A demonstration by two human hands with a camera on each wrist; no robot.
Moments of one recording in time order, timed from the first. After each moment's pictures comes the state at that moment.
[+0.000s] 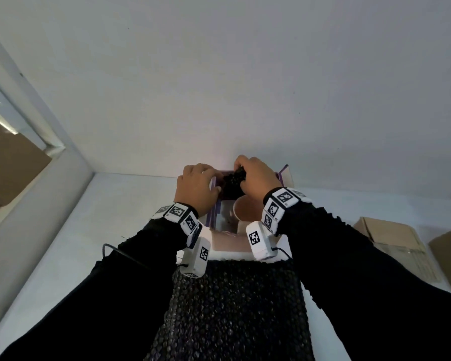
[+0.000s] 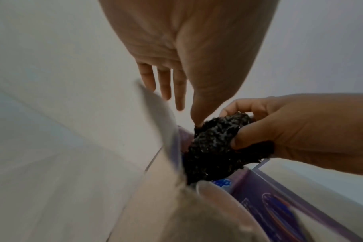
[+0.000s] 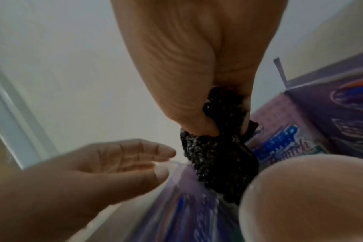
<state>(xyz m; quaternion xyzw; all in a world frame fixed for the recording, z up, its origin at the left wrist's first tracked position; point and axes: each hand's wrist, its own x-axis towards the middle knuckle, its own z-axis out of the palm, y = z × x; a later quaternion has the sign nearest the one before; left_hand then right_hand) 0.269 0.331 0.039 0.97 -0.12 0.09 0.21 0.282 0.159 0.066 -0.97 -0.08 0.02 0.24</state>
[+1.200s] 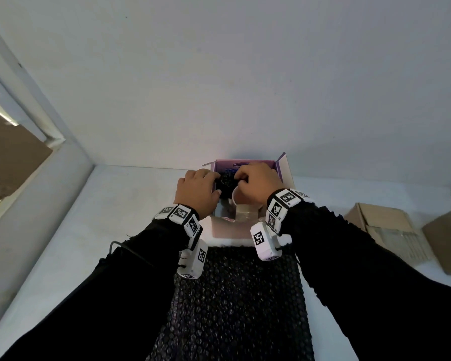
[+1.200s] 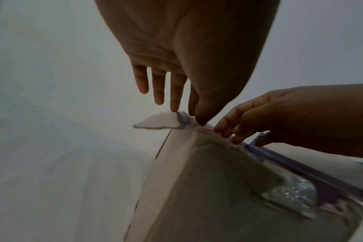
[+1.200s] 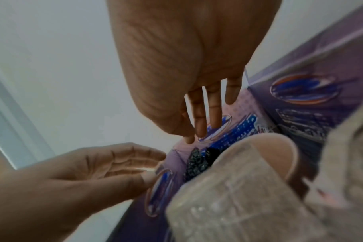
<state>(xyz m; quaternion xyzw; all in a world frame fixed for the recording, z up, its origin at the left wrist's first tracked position) 0.242 0.330 0.026 0.99 -0.13 0.02 0.11 0.253 0.150 0.053 -0.97 -0.08 0.05 0.21</state>
